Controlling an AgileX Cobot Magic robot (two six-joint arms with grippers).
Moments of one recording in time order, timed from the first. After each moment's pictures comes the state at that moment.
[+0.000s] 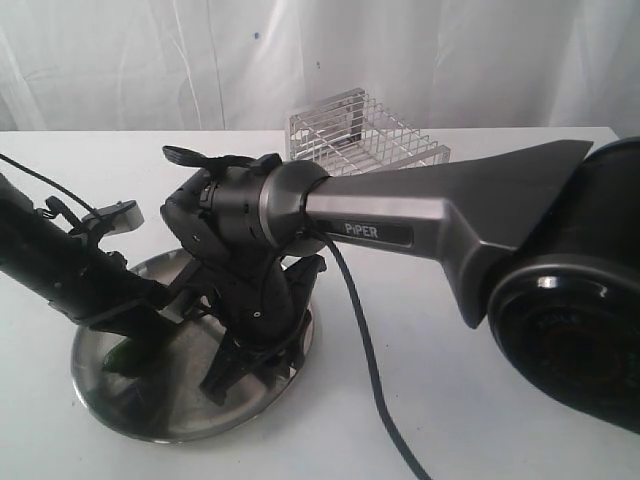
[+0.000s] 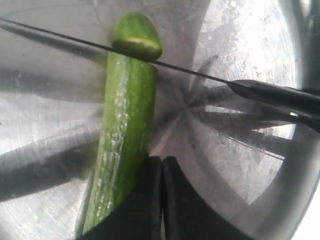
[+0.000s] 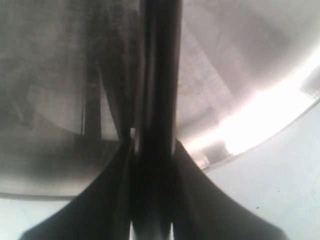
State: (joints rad) left arm -0.01 1.84 -0.96 -0.82 0.78 0.84; right arm 0.92 2.23 -1.72 -0.17 1.20 -0.01
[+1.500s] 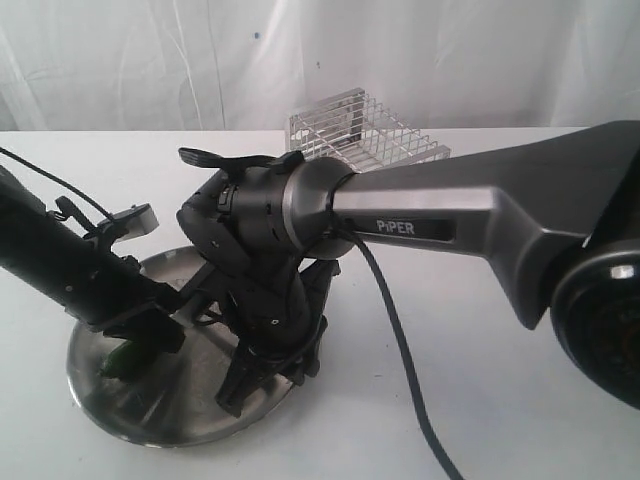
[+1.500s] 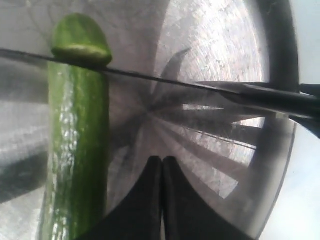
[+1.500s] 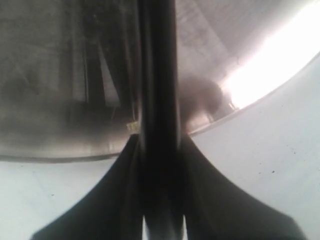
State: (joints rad) left arm -0.03 1.85 -0.96 -0.86 0.83 0.86; right arm 0.92 2.15 -1.59 -0.18 1.16 -0.02
